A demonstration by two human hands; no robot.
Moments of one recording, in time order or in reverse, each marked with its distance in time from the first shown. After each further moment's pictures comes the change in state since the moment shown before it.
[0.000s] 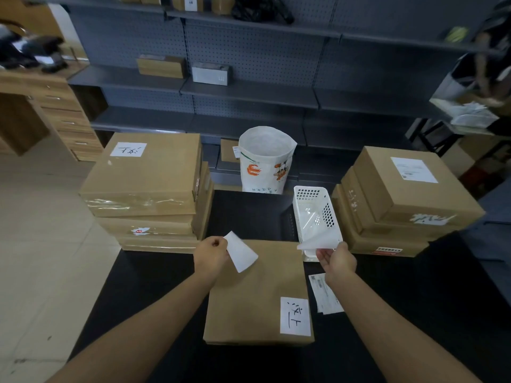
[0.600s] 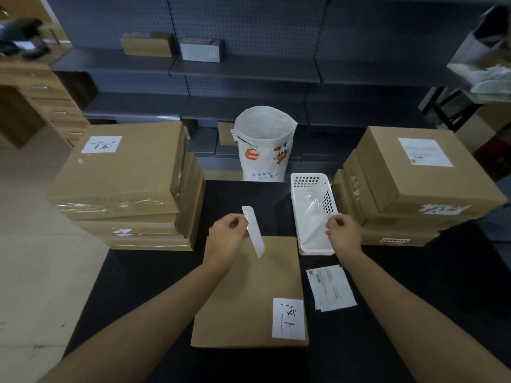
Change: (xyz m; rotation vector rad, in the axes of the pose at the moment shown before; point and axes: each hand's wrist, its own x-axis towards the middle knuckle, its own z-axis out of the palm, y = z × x) left_hand 0.001 0.041 0.058 0.086 -0.100 0.189; right_hand 0.080 -0.028 0.008 -0.753 -0.117 -0.467
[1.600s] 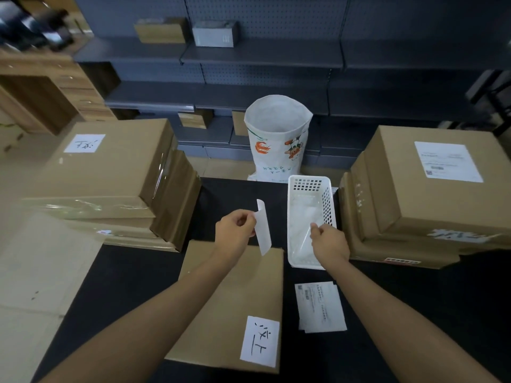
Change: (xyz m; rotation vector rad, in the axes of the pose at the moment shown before) left_hand 0.025 0.032 0.078 0.052 0.076 -0.009; right_hand 0.067 0.017 0.010 -0.560 -0.234 -0.118
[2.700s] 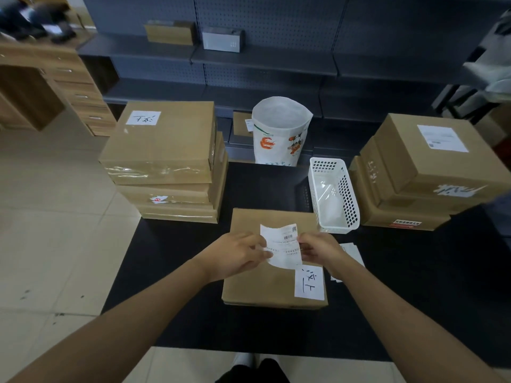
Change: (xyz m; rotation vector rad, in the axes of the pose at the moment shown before) left_hand -0.064 -0.104 -0.174 0.834 -0.550 1.266; right_hand -0.178 -0.048 0.052 0.703 -0.415 0.146
